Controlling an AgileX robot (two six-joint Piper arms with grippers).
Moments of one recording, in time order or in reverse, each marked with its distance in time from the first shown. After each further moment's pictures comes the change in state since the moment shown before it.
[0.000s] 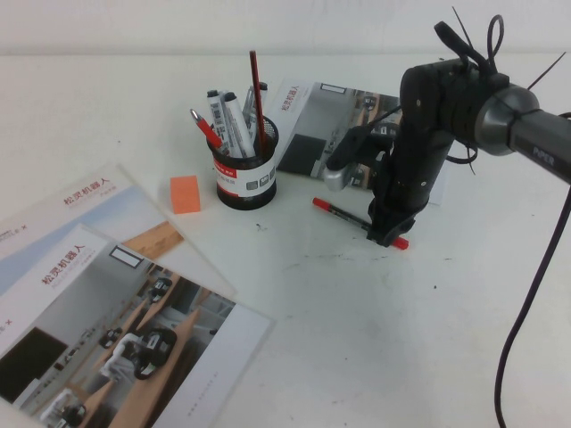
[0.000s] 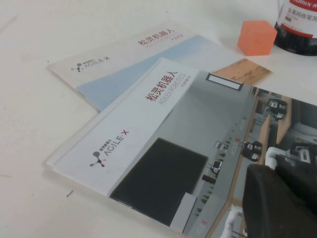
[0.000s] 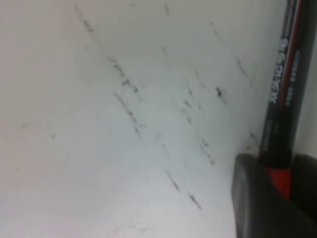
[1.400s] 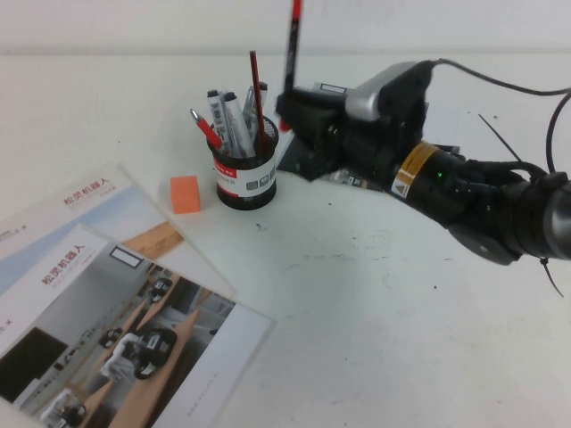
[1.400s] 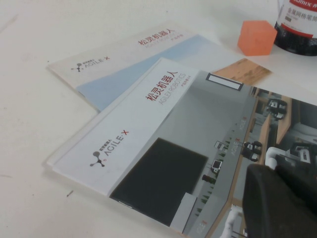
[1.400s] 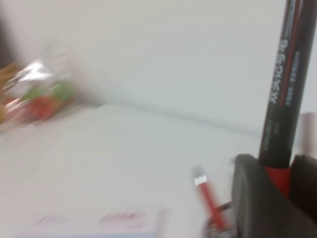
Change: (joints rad) right arm 0.069 -0.347 0.788 -0.619 -2.080 1.213; left arm 0.000 0.000 0.000 0.000 0.000 0.000
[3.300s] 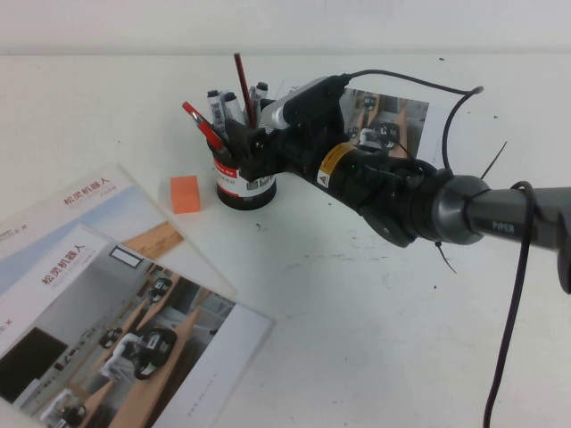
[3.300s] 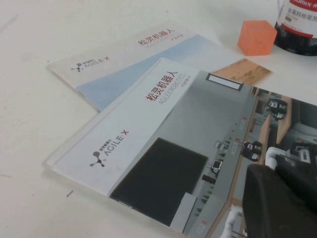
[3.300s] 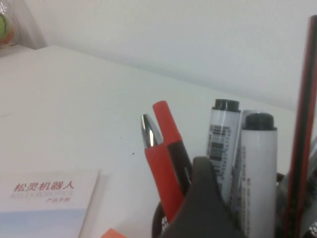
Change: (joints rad) right arm 0.089 0.293 -0.369 0.161 0.263 -0.207; left arm 0.000 0.000 0.000 0.000 0.000 0.000
